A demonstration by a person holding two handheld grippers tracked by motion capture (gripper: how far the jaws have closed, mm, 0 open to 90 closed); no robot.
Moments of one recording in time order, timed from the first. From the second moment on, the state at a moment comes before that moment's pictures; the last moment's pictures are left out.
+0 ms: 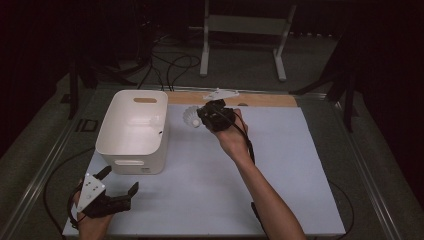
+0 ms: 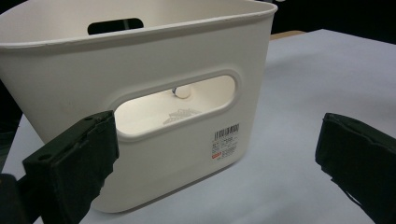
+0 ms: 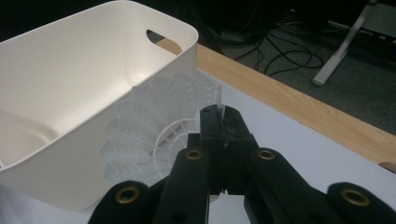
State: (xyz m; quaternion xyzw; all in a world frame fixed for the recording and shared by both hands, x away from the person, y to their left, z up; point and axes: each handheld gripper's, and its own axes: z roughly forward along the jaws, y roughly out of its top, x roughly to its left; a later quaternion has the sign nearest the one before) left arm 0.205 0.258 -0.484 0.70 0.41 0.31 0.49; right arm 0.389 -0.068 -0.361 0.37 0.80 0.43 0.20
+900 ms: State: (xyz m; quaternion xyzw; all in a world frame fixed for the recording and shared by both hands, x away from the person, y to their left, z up) left arm 0.206 0.257 -0.484 0.70 0.41 0.31 0.49; right arm 0.394 -0.065 -0.356 0.37 0.78 0.46 0.19
